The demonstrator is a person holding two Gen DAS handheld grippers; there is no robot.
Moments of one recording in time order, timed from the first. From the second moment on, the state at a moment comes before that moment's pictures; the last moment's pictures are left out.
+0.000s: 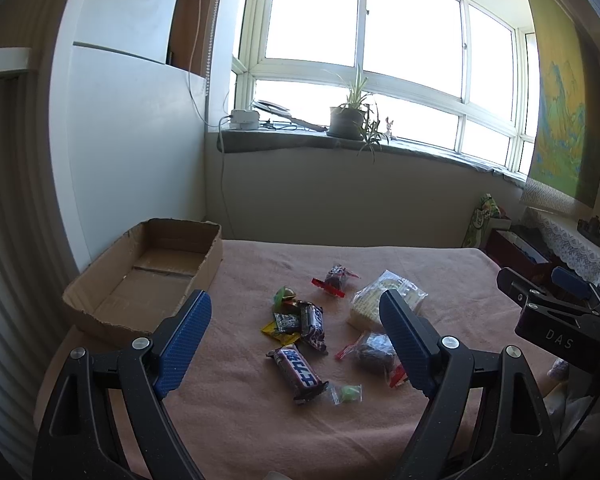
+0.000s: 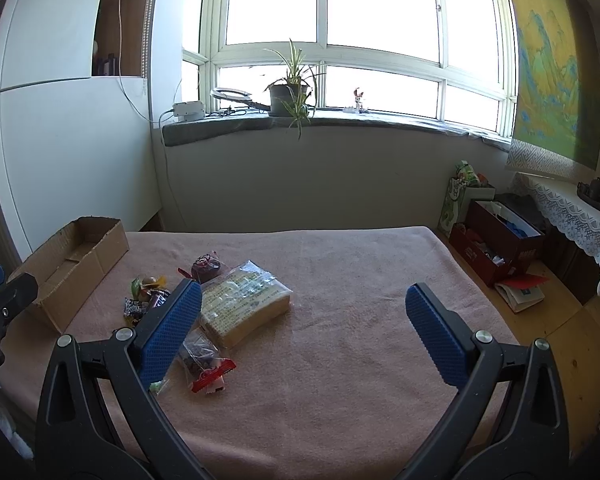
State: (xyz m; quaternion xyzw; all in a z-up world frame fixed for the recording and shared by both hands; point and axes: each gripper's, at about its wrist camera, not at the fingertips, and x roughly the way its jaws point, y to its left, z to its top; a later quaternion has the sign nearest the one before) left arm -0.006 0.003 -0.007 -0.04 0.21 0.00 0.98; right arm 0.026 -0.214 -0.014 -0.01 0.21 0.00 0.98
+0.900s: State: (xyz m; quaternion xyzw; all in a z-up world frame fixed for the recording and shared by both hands) left arm 0.004 0.000 -0.014 -0.05 0.24 -0.01 0.97; right arm 0.040 -0.212 -0.020 -0.01 0.23 0.00 0.97
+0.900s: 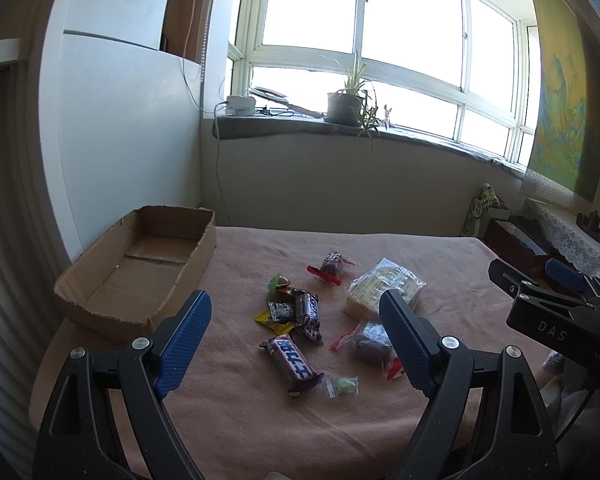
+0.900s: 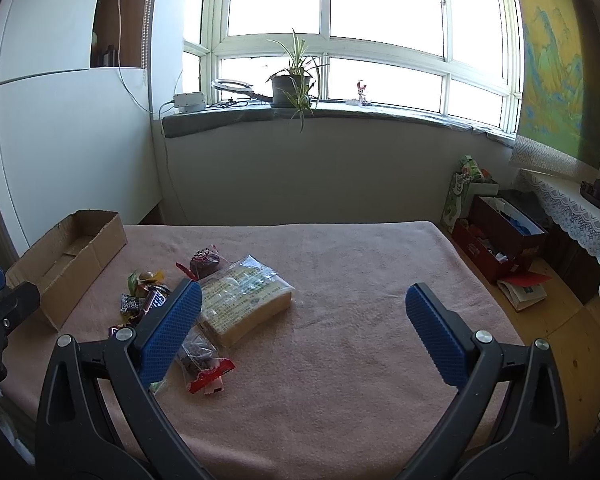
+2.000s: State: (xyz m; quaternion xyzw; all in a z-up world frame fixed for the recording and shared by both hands) left arm 0.096 -0.036 -0.067 -0.16 0.39 -0.14 0.90; right arm 0.194 -0.236 -0.072 0.06 0.43 0.27 0.86
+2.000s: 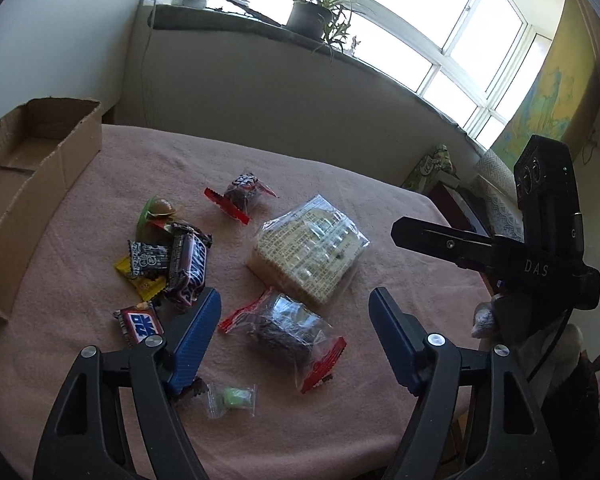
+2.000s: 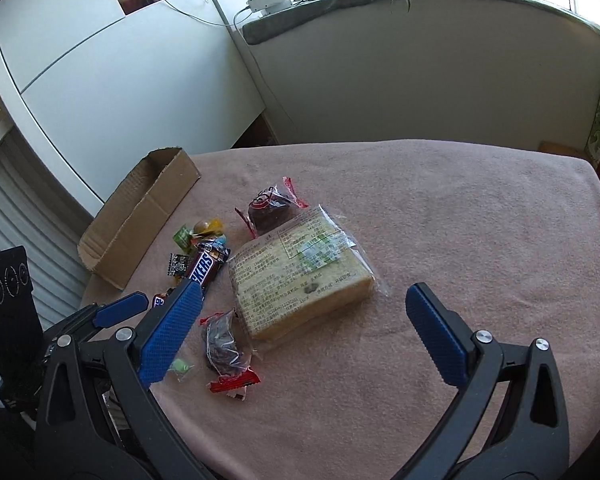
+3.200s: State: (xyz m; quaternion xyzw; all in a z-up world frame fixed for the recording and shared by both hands) left arm 0.160 -0.057 -0.110 -0.17 0.47 -0.17 0.85; right arm 0.269 -0.228 -0.137 0.10 0.53 0.31 0.78
